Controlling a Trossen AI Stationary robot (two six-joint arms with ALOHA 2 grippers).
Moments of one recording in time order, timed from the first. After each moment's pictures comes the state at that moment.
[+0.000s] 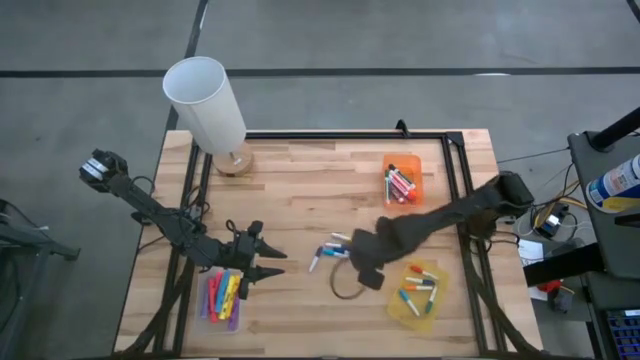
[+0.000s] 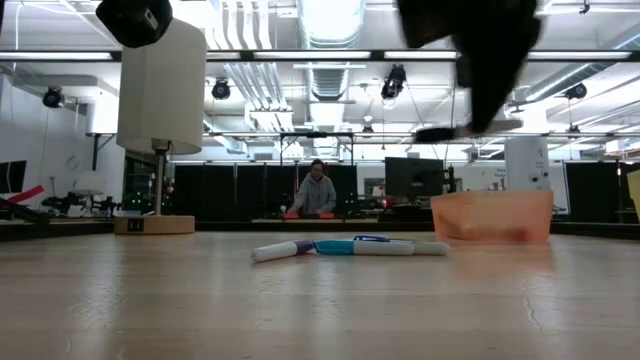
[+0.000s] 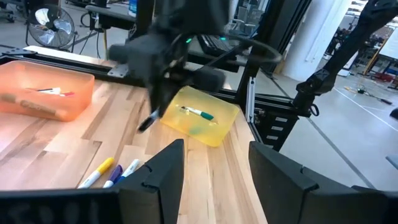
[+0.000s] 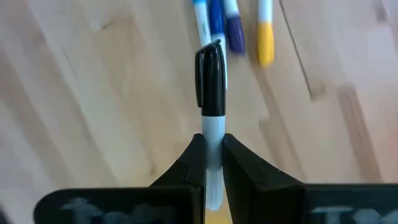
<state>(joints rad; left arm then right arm) -0.61 1.08 0.55 0.41 -0.49 -0.34 0.33 1.74 1.37 -1.01 0.07 0.74</state>
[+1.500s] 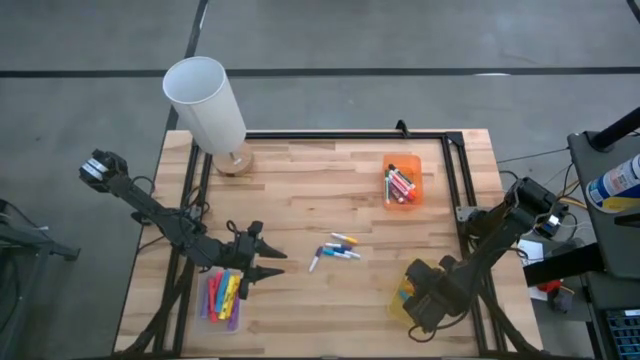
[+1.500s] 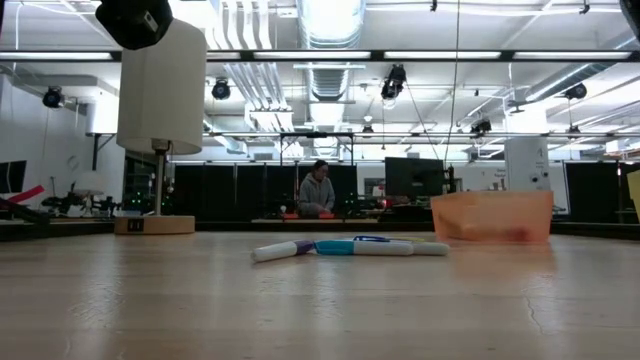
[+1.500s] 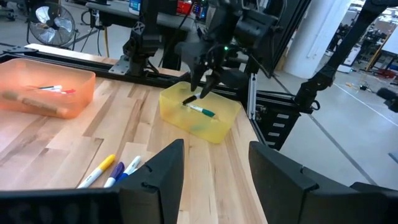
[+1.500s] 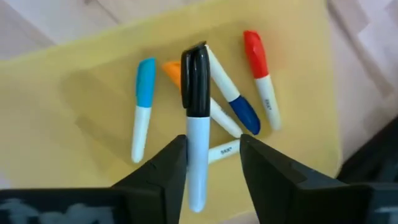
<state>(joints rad) -0.61 1.08 0.55 0.40 -0.49 -0.34 0.83 1.64 1.15 -1.16 0.06 1.65</state>
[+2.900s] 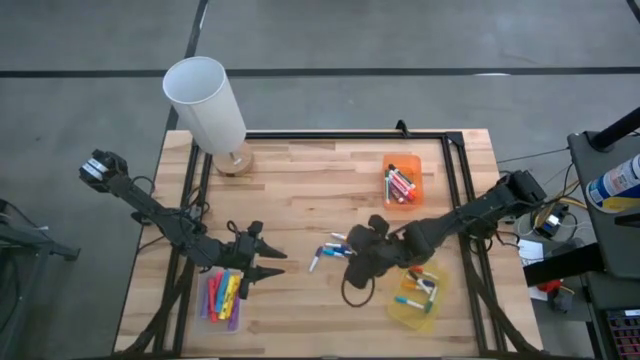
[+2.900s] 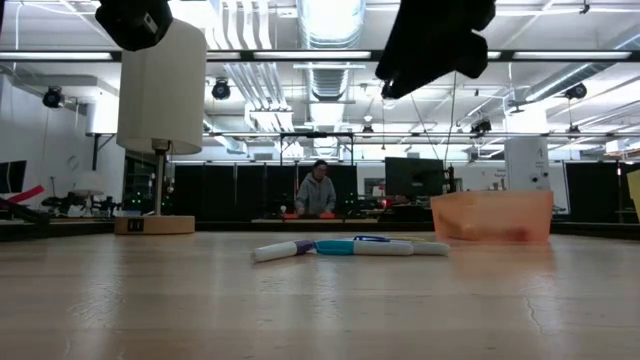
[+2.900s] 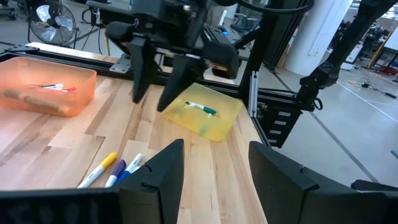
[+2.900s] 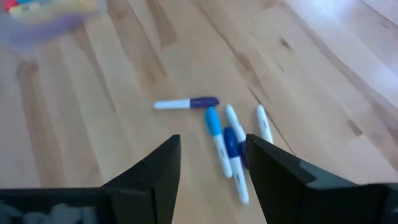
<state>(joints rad) -0.61 1.08 0.55 0.38 -0.49 -0.34 0.41 1.64 1.25 -0.60 0.44 0.81</state>
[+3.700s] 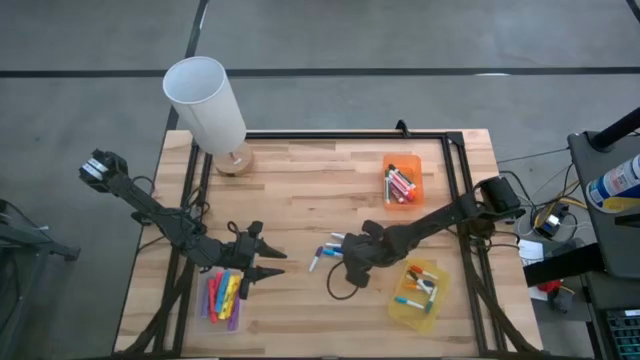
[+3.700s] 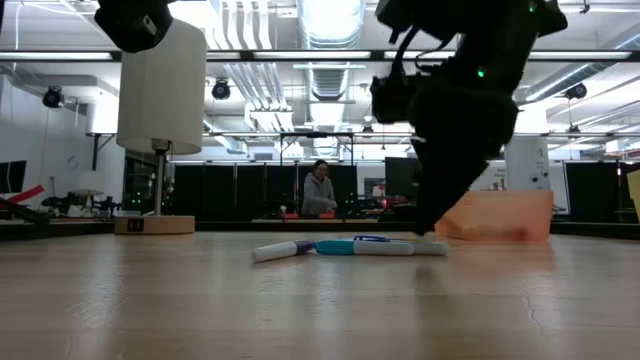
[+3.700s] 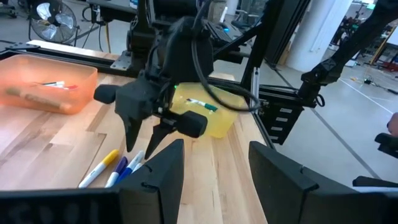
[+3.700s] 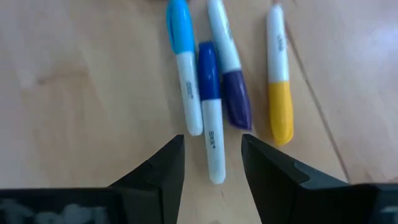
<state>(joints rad) -0.61 1.08 0.55 0.37 -0.49 -0.34 0.31 1.83 1.11 -0.49 0.25 0.66</state>
